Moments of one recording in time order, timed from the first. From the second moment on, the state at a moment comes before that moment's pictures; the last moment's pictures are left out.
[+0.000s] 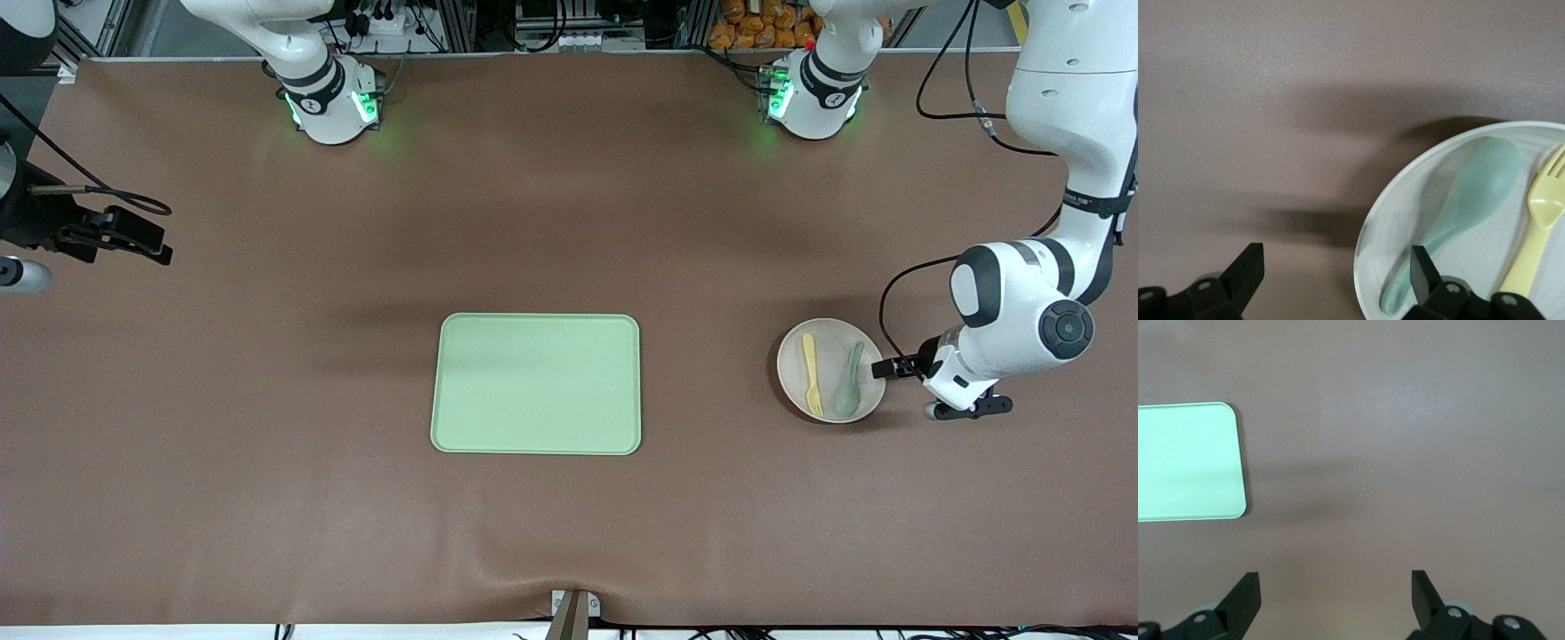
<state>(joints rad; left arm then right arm) 0.16 0.53 -0.08 -1.89 0.01 2.32 -0.03 0.05 0.08 -0.04 -1.48 0.04 1.50 0.07</state>
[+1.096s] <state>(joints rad) 0.15 0.57 -0.08 -1.89 0.01 2.33 -0.03 0.05 0.08 -0.04 -1.48 0.04 1.50 0.07</state>
